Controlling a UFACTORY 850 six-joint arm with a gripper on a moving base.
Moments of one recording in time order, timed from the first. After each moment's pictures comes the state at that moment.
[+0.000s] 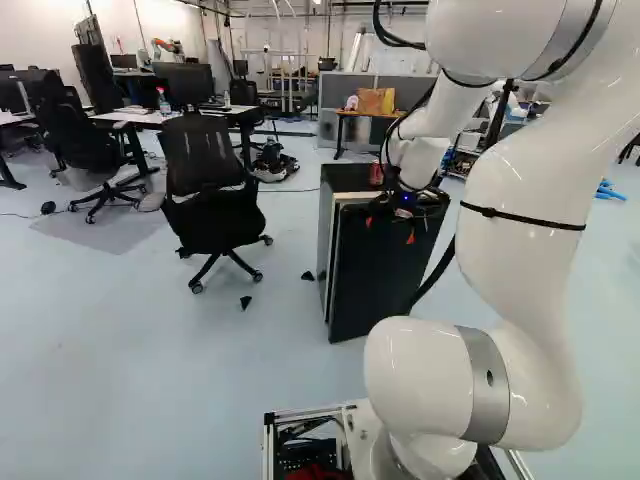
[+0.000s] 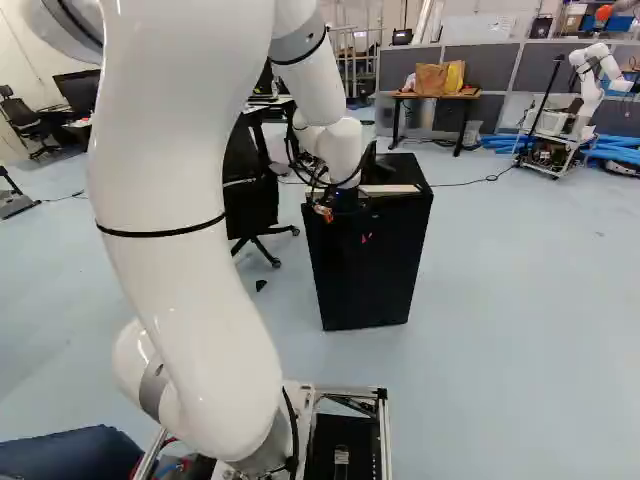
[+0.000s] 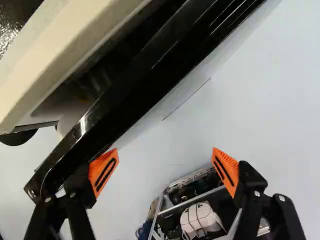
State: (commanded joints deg) arm -19.4 -17.2 -53.6 16.2 -22.3 0.0
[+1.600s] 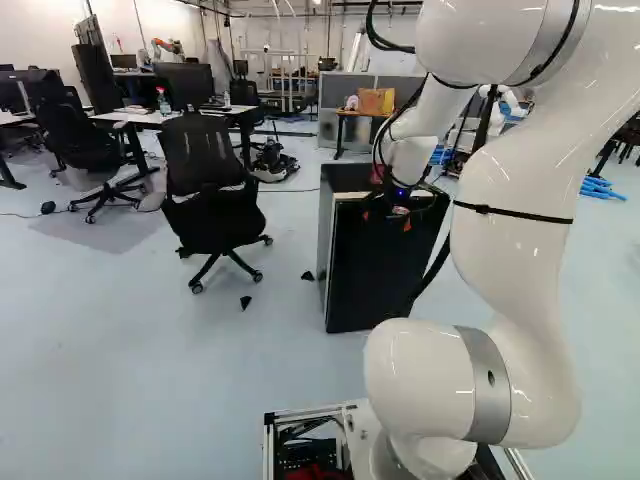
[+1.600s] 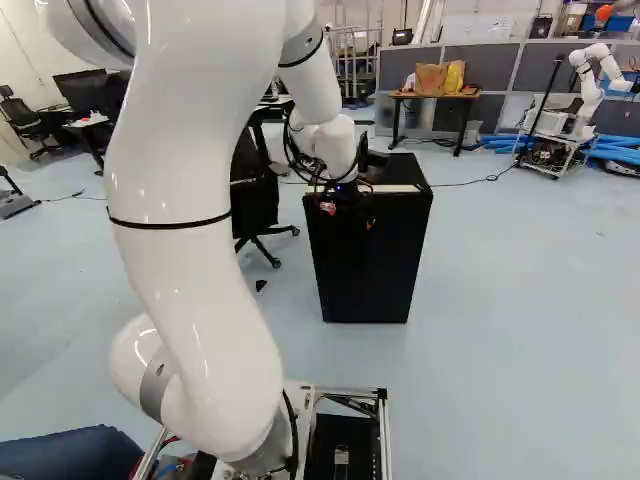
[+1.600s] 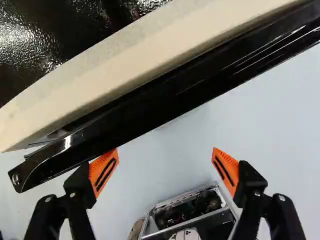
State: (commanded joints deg) arm -17.2 -19.9 -57.1 10.0 -16.4 0.0
